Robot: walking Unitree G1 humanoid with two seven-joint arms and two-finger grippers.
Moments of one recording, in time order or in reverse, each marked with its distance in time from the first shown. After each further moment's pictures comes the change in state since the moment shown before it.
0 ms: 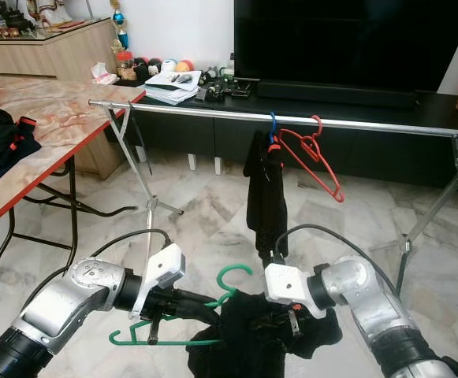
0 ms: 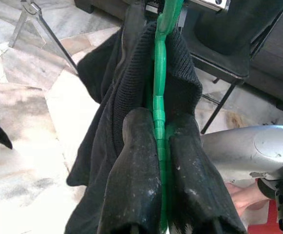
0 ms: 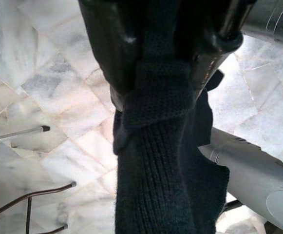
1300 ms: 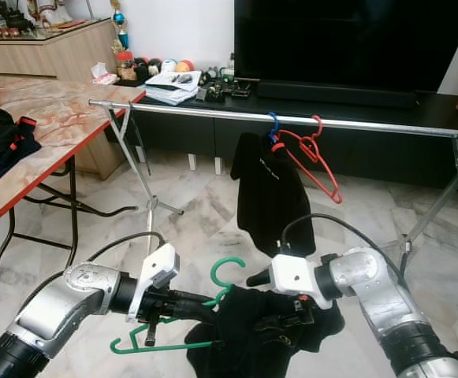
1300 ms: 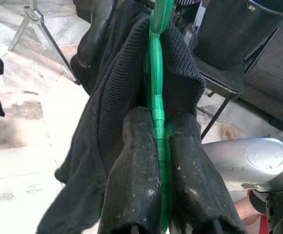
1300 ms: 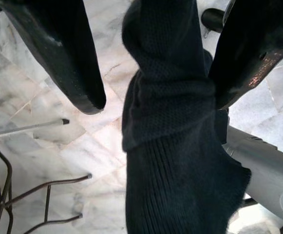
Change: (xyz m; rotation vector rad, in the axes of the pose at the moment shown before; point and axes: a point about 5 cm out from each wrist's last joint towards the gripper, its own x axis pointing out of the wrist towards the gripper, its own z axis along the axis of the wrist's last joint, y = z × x) left arm -0.006 -0.001 -0.006 -0.061 -0.045 0.008; right arm -0.012 -0.006 0.009 -0.060 -0.013 -0.051
